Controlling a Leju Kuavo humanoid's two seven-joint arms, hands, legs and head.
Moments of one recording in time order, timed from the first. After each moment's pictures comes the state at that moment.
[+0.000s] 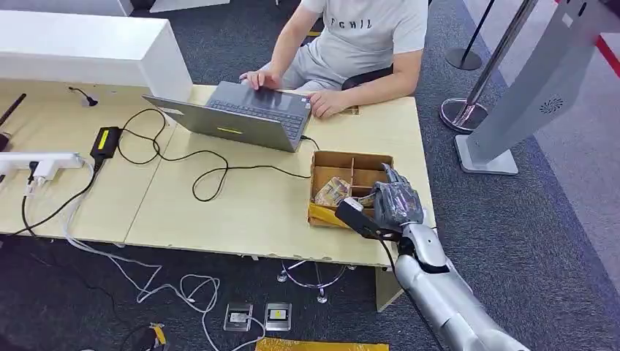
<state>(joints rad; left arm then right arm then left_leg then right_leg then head) -0.20 0.19 -0.68 -0.19 0.90 0.18 -0.01 -0.62 -0.09 0.60 -0.78 0.97 -0.23 0.06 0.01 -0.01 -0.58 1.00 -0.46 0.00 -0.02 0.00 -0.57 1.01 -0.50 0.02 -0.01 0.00</state>
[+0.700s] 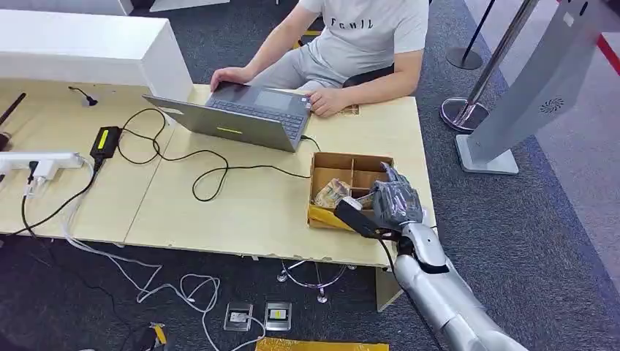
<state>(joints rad) -0.20 0.19 -0.68 -0.19 0.89 0.18 -0.01 -0.61 -0.09 0.60 -0.82 0.97 -0.23 0.06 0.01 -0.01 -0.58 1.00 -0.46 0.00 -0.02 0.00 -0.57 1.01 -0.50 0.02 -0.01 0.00</state>
